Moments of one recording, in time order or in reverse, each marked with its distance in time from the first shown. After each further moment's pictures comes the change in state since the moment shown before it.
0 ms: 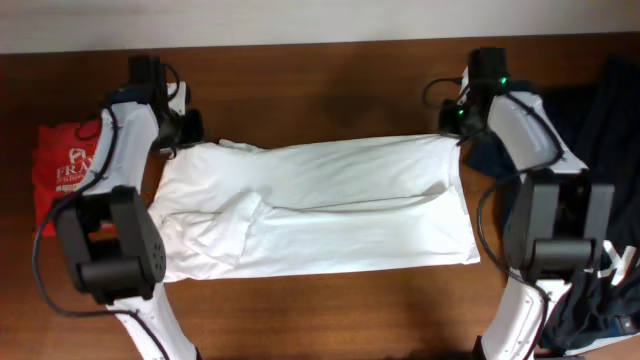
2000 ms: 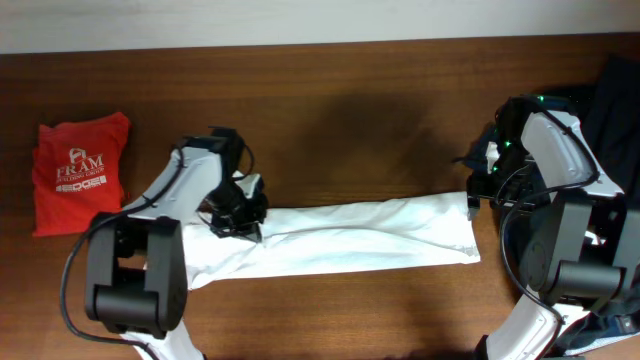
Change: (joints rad) left arm -0.278 -0.180 -0.459 -0.255 0.213 -0.098; right arm -0.120 -0.122 -0.218 -0.544 0.031 -0.125
